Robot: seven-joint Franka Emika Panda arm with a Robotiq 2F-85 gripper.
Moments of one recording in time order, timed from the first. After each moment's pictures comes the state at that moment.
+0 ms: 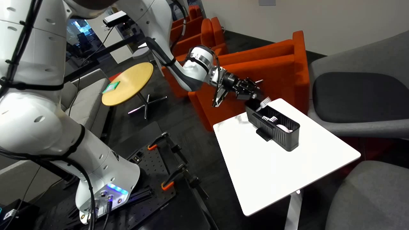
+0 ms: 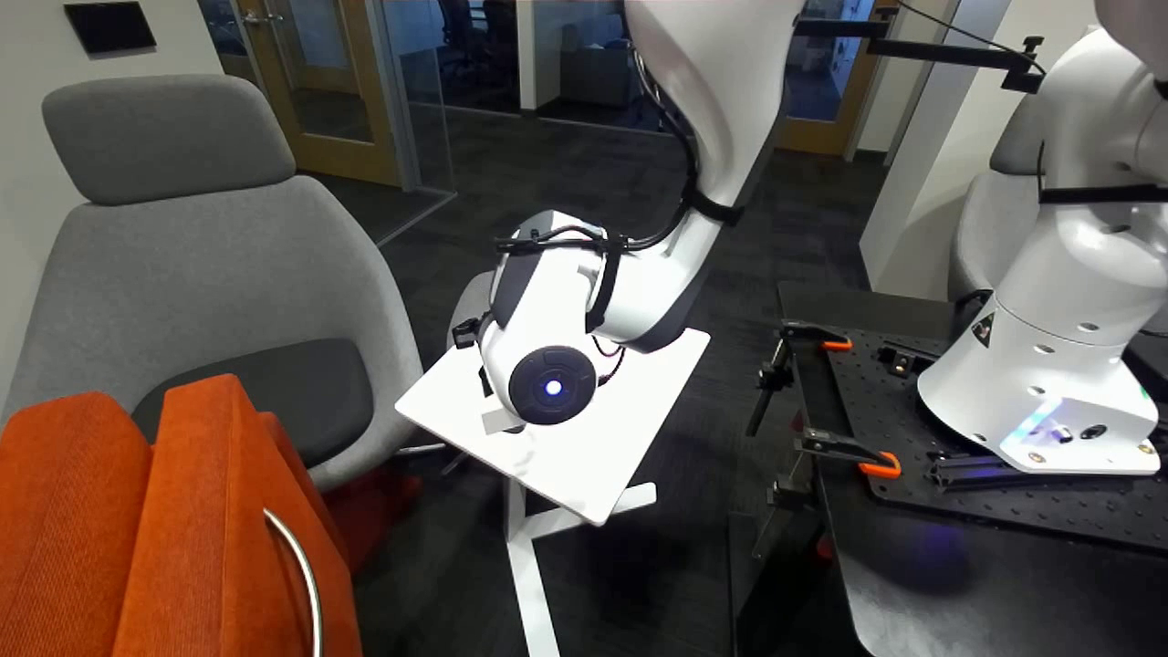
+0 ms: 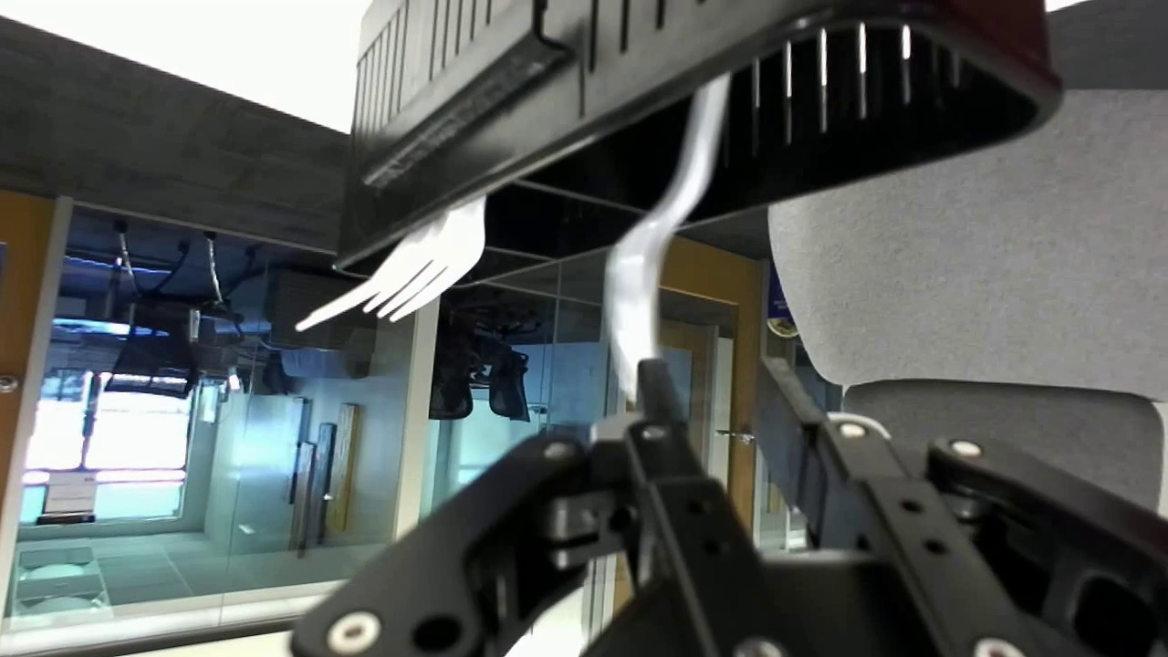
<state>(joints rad) 0.28 0.76 -0.07 -1.98 -1.60 2.15 2.59</state>
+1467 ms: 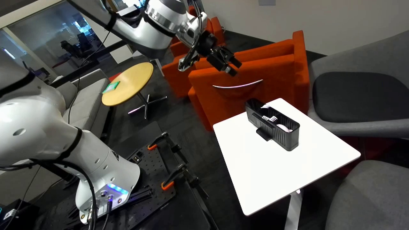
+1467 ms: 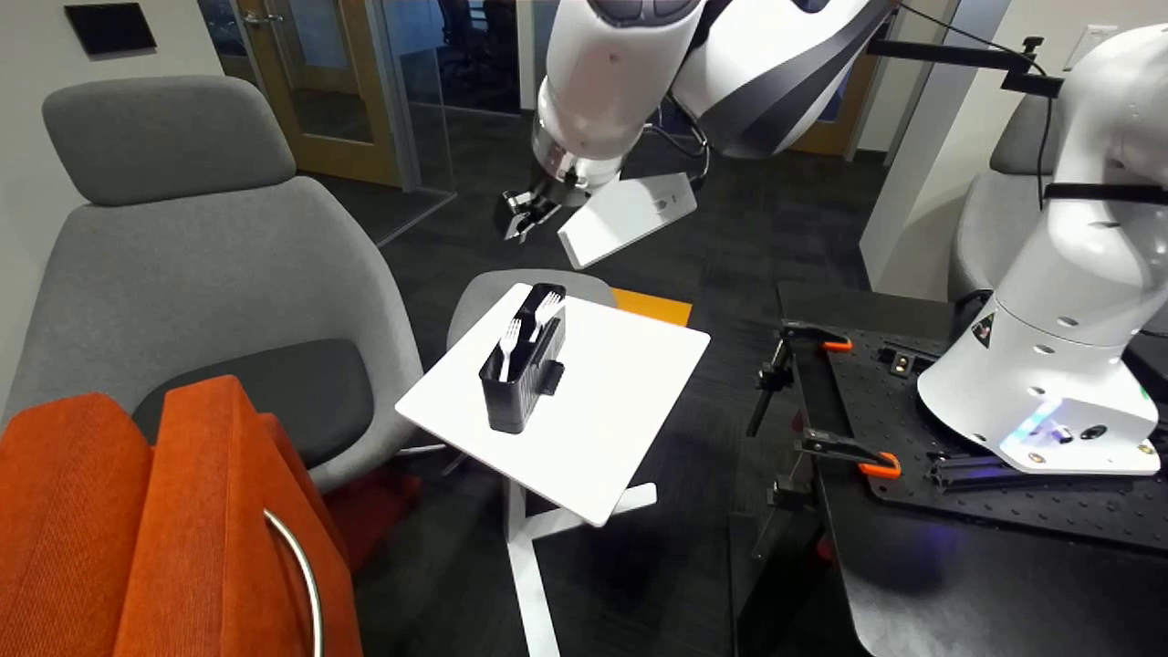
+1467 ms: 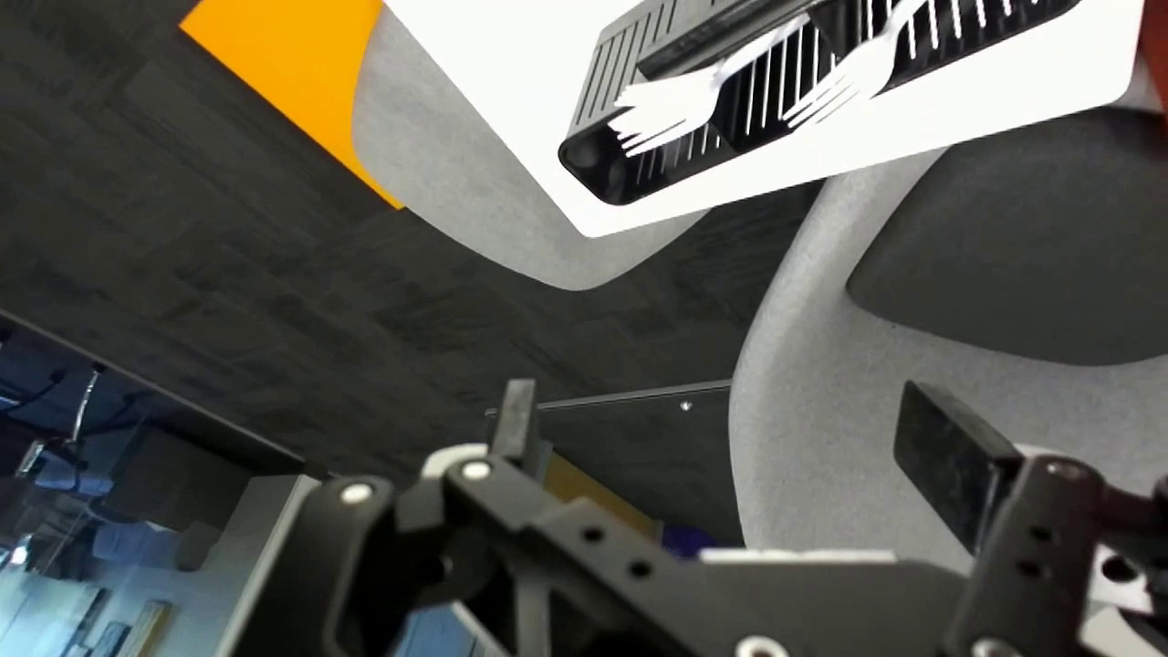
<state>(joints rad) 0.01 0.07 0.07 -2.40 -1.14 2.44 1.70</state>
